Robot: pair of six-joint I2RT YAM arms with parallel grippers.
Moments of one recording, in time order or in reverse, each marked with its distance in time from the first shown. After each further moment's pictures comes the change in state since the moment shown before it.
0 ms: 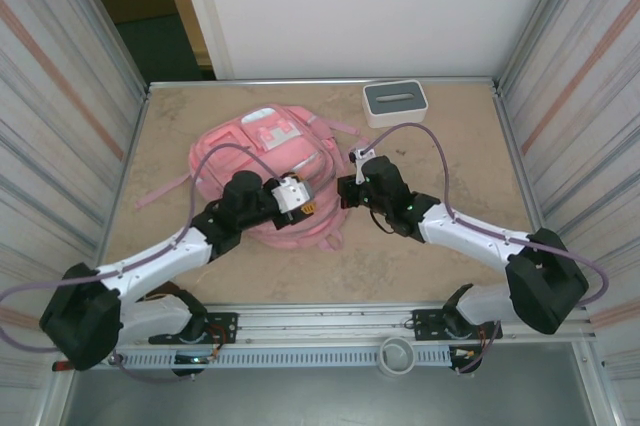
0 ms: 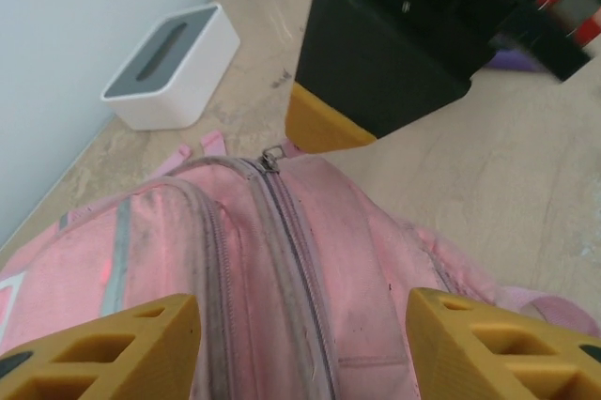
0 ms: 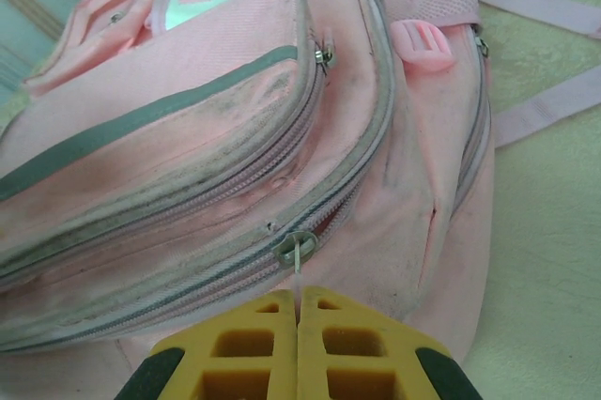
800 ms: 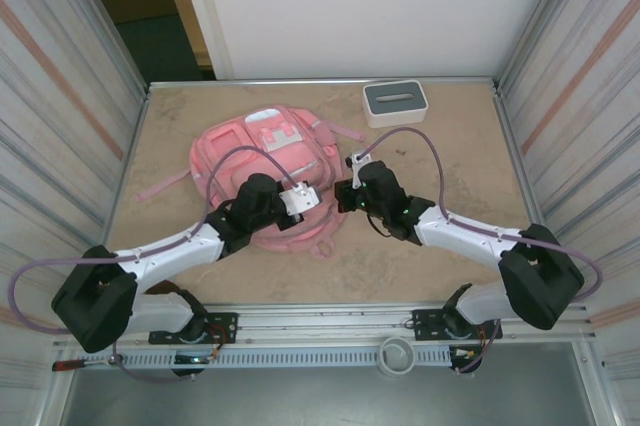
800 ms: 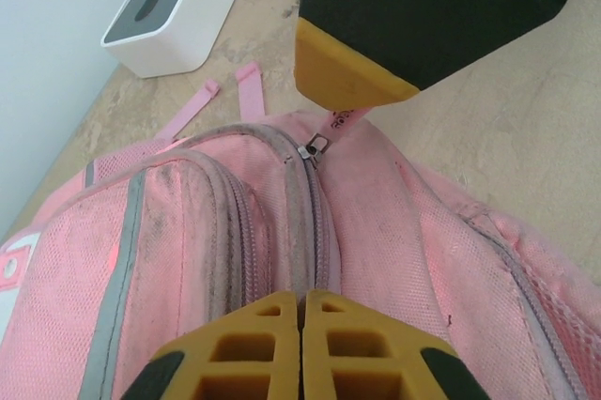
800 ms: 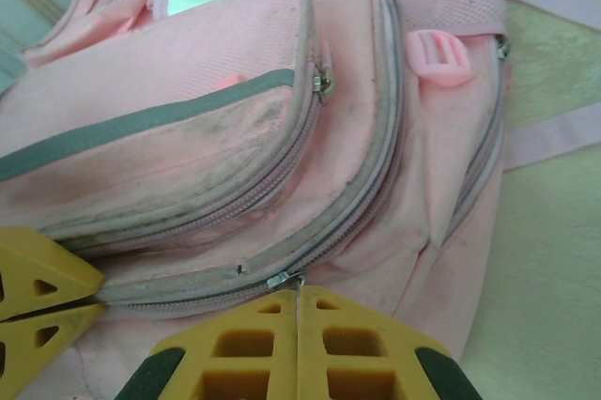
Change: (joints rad) left arm -0.020 0.070 -0.009 0.010 -0.137 0.063; right arm 0.015 0.050 -0.035 0.082 -0.008 0.001
